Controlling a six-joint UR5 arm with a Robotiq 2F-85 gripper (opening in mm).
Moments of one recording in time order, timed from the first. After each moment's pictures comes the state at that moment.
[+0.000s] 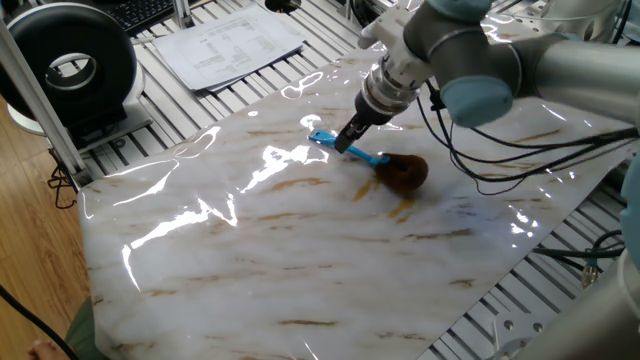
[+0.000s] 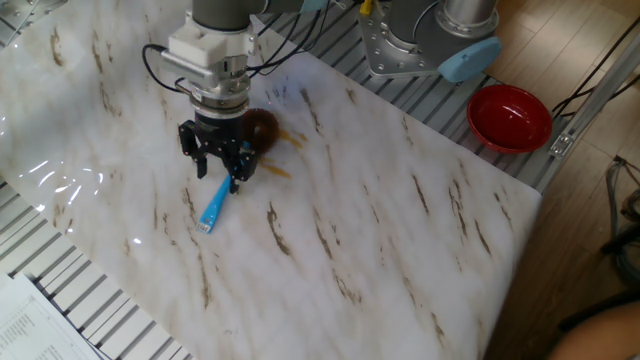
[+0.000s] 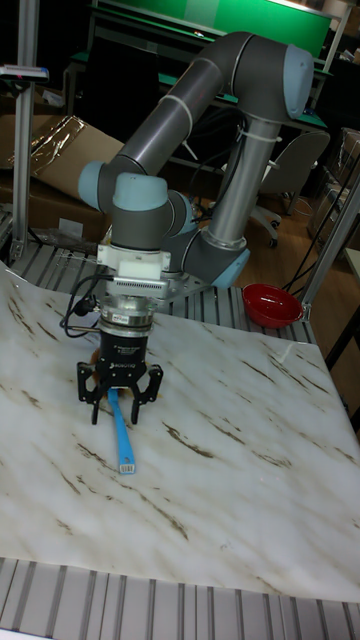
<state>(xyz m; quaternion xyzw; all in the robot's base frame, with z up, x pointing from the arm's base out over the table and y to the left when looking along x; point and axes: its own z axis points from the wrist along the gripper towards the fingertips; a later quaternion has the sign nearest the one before) 0.550 -0.061 0.014 -0.09 0.98 0.02 0.16</state>
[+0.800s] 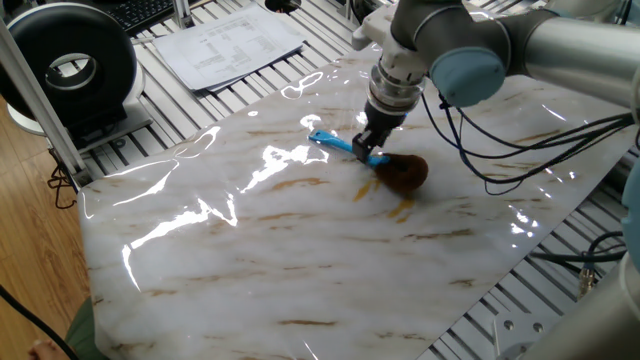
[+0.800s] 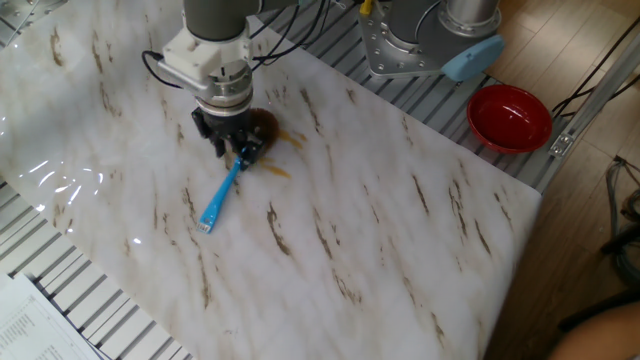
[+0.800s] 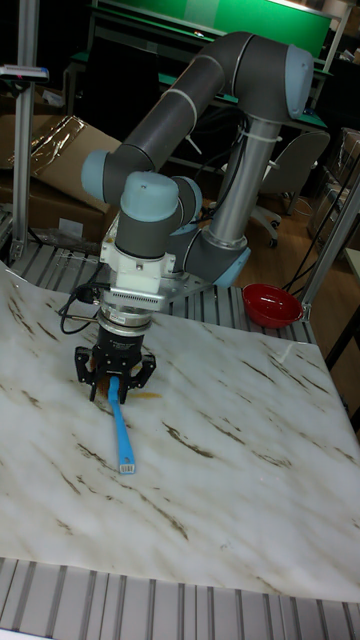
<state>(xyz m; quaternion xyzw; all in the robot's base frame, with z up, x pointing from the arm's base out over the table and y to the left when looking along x) 0.492 -0.078 0.006 -0.04 1.00 0.00 0.03</state>
